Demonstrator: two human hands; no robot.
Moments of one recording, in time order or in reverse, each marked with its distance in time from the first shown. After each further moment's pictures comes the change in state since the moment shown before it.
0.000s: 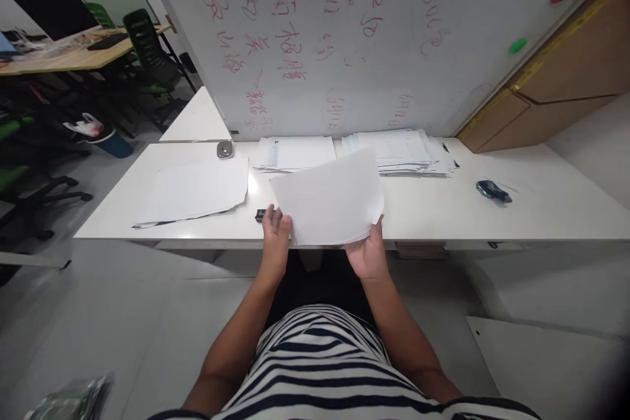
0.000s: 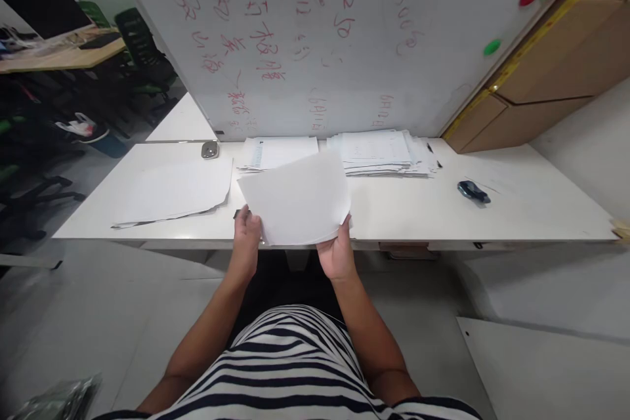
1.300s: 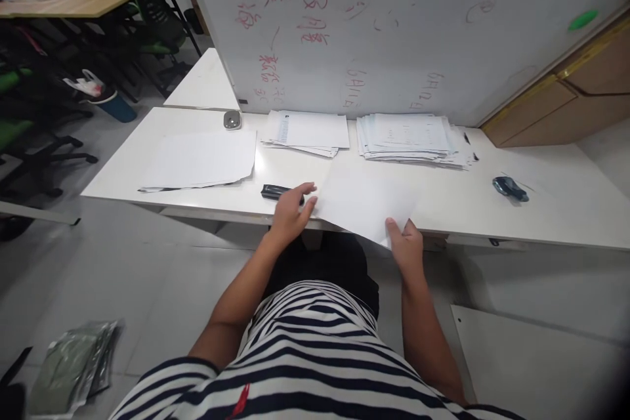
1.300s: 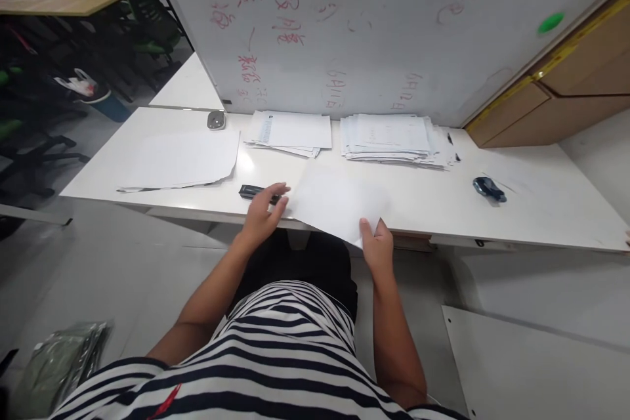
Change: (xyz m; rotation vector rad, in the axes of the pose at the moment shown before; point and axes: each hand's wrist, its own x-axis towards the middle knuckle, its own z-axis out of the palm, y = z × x) left_hand 0.017 -0.005 0.006 0.448 -0.270 0.380; right_hand -0.004 -0.019 -0.108 -1.069 0.294 -0.187
